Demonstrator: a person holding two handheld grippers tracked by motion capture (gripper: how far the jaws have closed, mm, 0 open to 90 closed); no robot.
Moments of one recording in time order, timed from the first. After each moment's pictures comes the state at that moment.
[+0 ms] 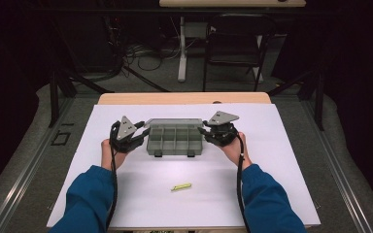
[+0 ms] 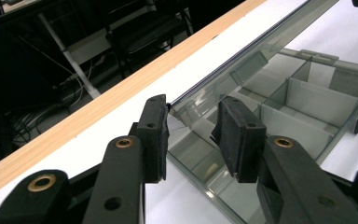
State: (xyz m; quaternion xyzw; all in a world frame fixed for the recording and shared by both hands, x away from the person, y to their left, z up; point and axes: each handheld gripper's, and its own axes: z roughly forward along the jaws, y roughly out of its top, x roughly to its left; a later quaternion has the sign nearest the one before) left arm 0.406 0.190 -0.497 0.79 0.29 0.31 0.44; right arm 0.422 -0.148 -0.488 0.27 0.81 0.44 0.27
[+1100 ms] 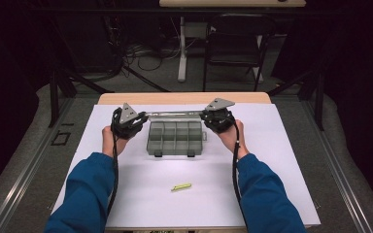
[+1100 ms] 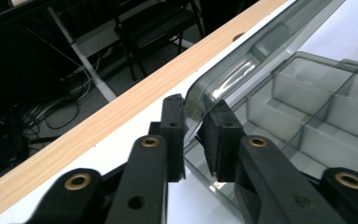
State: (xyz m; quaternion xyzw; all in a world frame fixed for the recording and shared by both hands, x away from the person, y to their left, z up) left arm 0.443 0.188 -0.482 0.80 0.30 0.31 0.42; right arm 0.454 -0.140 -0.469 0.31 0.80 0.41 0.29
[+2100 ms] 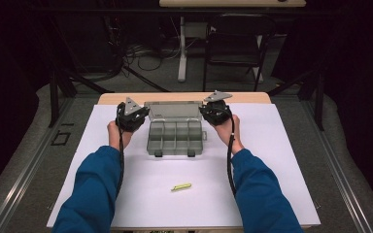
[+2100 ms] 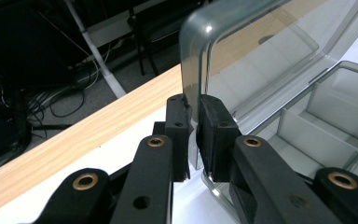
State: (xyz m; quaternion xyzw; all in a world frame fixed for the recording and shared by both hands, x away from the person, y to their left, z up) left arm 0.476 0.182 -0.496 0.78 0.35 0.31 0.42; right arm 0.484 -0.135 -0.474 0.37 0.78 0.41 0.28
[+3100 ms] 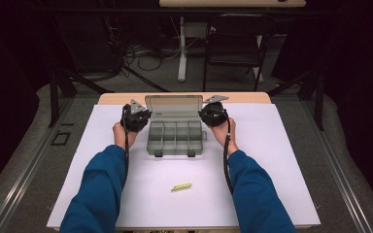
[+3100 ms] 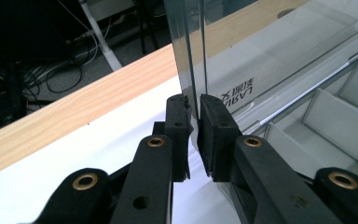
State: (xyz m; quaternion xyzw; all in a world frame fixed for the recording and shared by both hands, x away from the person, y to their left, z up) left arm 0.498 0.176 -0.523 0.78 0.38 0.29 0.40; right arm 0.507 -0.133 -0.511 0.41 0.78 0.40 0.25
